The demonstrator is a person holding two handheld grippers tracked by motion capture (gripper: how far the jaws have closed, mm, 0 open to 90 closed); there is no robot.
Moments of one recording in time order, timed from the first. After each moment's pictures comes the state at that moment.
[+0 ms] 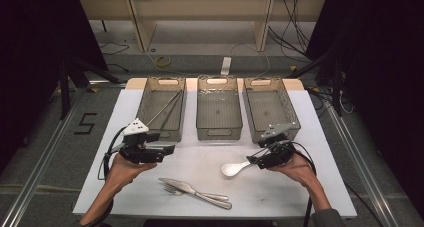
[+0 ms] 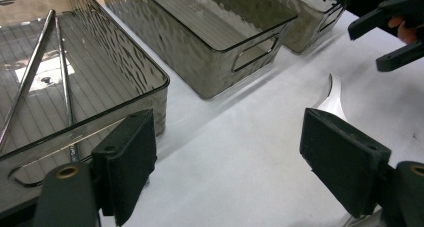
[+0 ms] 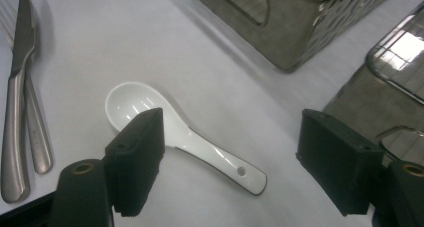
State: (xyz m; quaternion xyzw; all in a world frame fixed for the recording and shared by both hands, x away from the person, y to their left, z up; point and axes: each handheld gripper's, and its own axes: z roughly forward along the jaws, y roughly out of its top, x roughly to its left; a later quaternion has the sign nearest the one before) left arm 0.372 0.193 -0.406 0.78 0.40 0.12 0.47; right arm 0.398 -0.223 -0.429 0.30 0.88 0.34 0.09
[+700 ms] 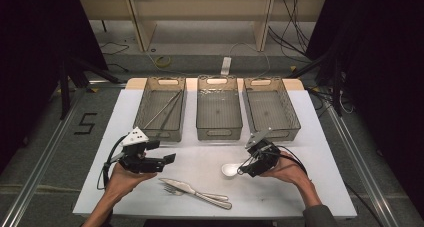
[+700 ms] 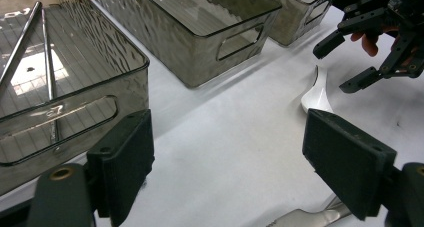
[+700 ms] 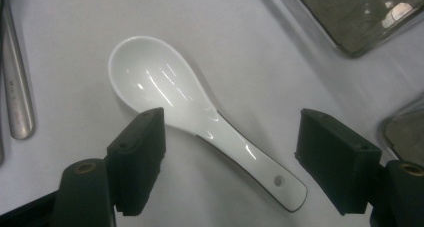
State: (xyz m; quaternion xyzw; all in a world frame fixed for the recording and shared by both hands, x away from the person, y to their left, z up) left arm 0.352 0.190 -0.415 0.78 0.39 0.12 0.47; right arm 0.401 -0.191 -0.452 0.23 0.93 0.26 0.08
